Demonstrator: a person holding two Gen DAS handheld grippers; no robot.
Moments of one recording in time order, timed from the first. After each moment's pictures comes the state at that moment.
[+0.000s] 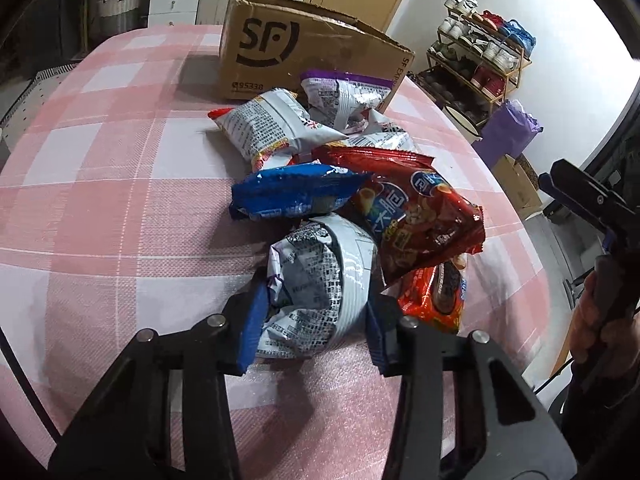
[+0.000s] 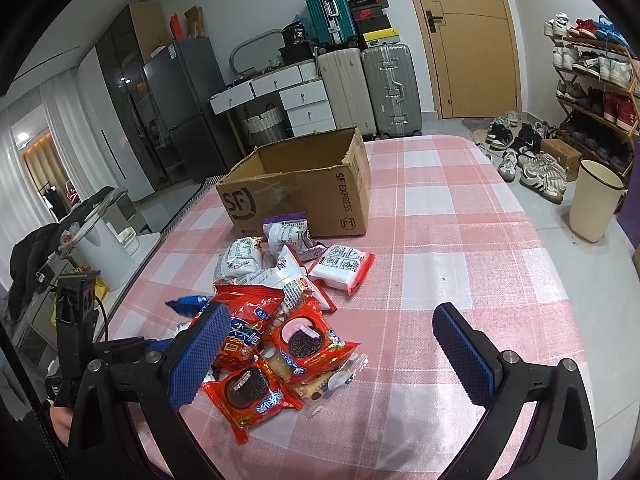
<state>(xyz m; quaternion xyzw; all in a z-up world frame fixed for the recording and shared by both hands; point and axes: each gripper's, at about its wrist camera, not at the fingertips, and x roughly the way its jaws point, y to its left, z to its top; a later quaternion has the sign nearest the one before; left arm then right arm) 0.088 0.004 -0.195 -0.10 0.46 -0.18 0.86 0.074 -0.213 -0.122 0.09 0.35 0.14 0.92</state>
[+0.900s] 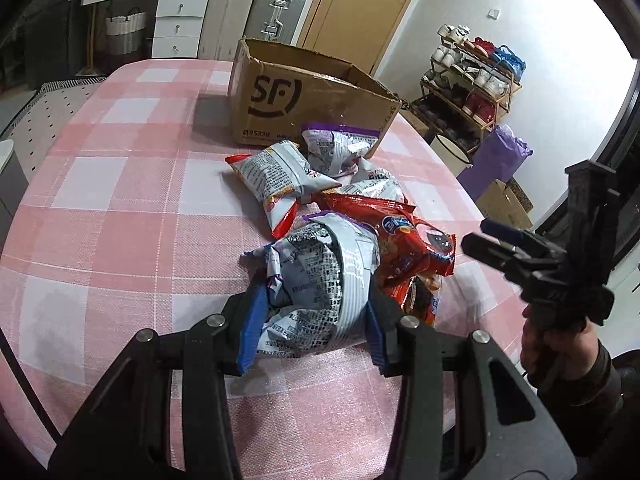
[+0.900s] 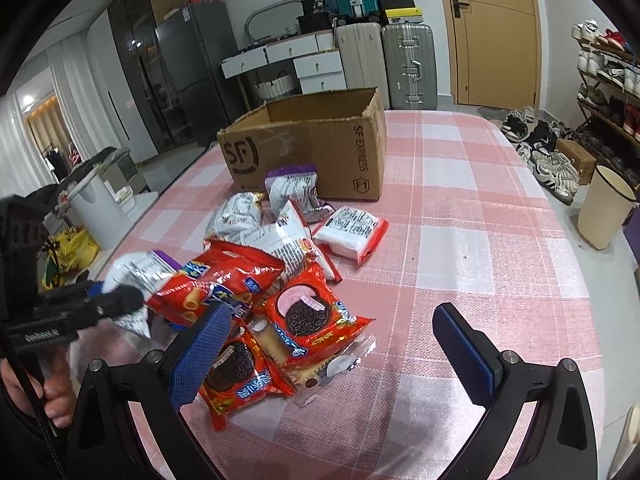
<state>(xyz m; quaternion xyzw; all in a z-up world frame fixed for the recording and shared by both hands) 0.049 0.046 -0.160 -0.12 0.41 -0.18 0.89 0.090 -0.192 -0.160 0.04 0.38 0.17 0.91</state>
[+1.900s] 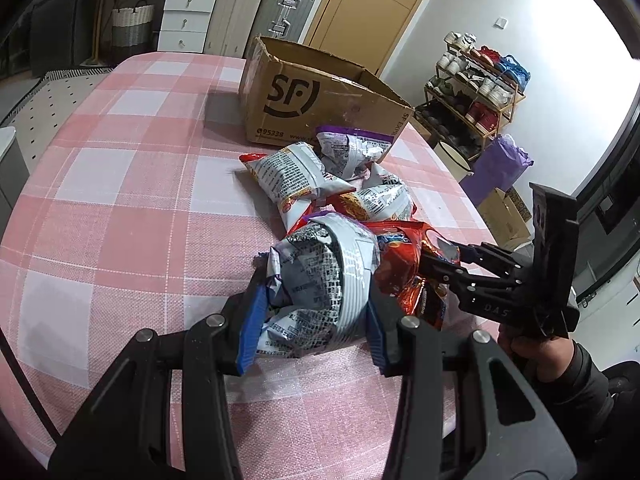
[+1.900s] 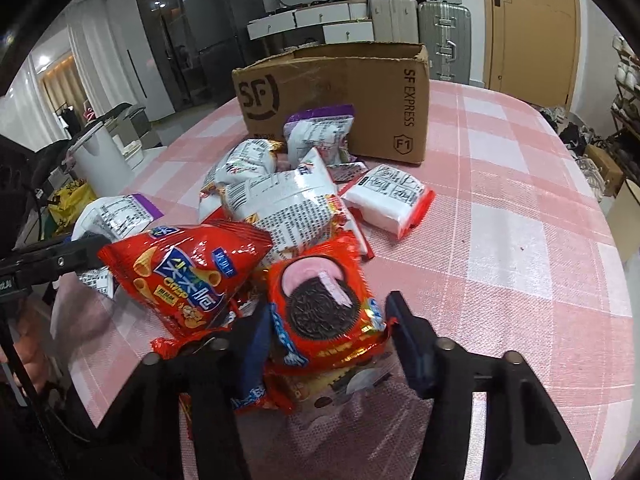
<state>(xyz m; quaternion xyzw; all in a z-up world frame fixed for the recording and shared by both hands) 0.048 0.063 -0.163 -0.13 0.41 -0.17 0.88 0.122 -0.161 -0.204 0.00 0.42 0.21 0.88</state>
